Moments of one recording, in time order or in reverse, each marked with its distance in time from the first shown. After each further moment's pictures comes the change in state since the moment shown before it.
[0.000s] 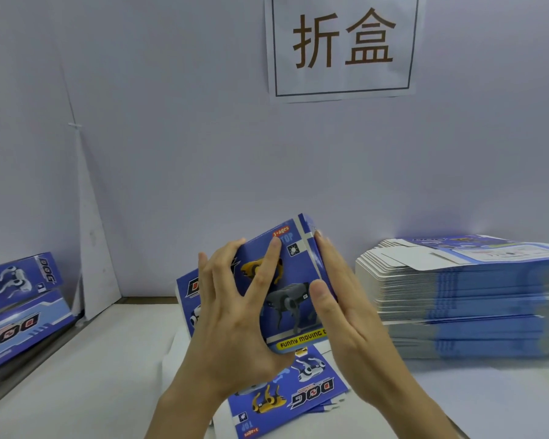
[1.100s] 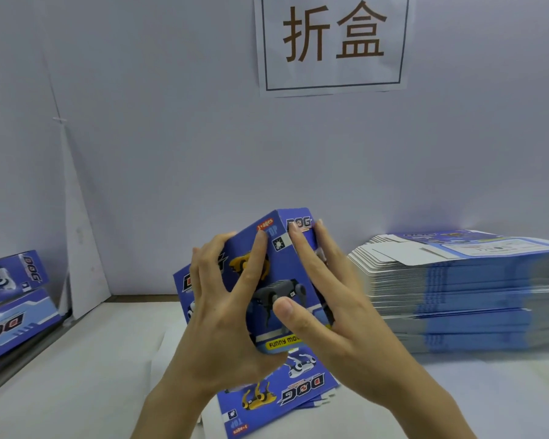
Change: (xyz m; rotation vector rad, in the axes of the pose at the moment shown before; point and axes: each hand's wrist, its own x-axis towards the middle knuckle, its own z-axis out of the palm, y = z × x) left_hand 0.000 -0.002 0.002 -0.135 -0.011 0.029; right_hand -0.004 -0.018 -0.014 -0.295 -0.136 -0.056
